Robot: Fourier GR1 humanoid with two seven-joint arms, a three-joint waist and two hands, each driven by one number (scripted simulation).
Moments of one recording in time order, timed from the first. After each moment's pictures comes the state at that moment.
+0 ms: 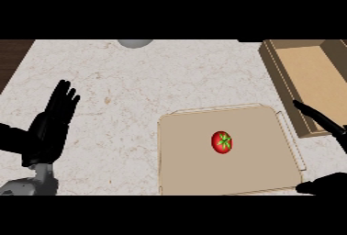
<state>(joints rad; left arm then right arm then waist) -0.08 0.24 -0.02 -1.66 0.24 0.19 0.19 0.04 -0.84 0.20 -1.78 -0.07 0.05 -0.01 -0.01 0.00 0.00</state>
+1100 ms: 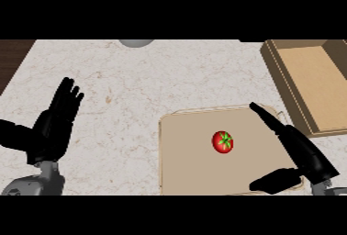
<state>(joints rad) -0.10 0.17 0.02 -1.68 0.17 0.16 0.22 -0.04 -0.46 0.26 -1.81 0.24 0.16 0.28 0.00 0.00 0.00</state>
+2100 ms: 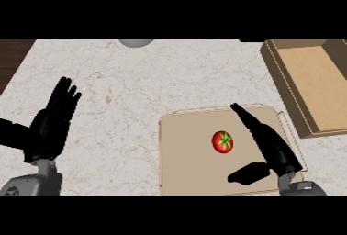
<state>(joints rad) -0.11 0.15 0.08 -1.65 0.15 0.10 0.21 -0.07 -0.23 0.25 -1.69 0.50 0.18 0.26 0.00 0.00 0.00</state>
